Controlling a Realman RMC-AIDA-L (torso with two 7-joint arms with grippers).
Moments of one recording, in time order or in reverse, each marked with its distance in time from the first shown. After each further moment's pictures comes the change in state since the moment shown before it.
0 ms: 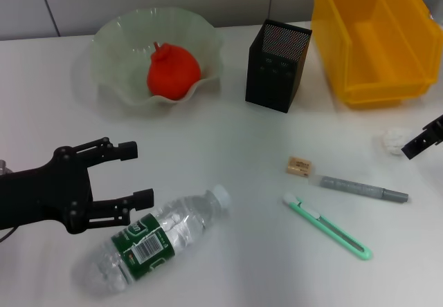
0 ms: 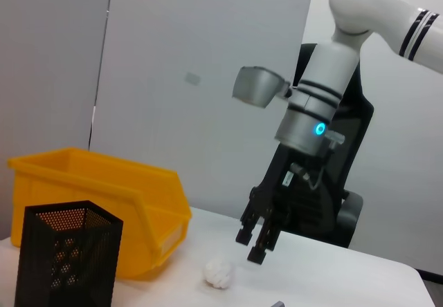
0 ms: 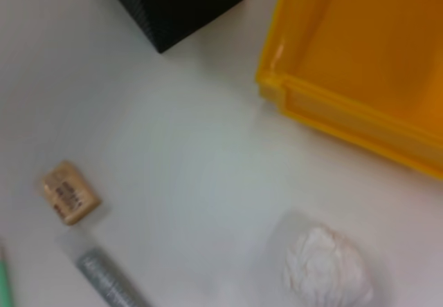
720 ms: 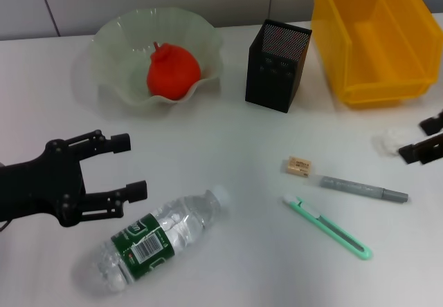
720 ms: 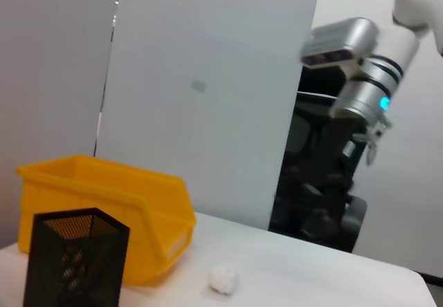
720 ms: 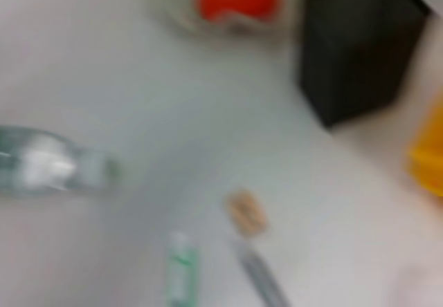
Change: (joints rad) left arm -0.002 0.015 0.000 0.003 -0.021 0.002 -0.010; right arm -0.137 0.013 0.134 -0.382 0.311 -0.308 -0.204
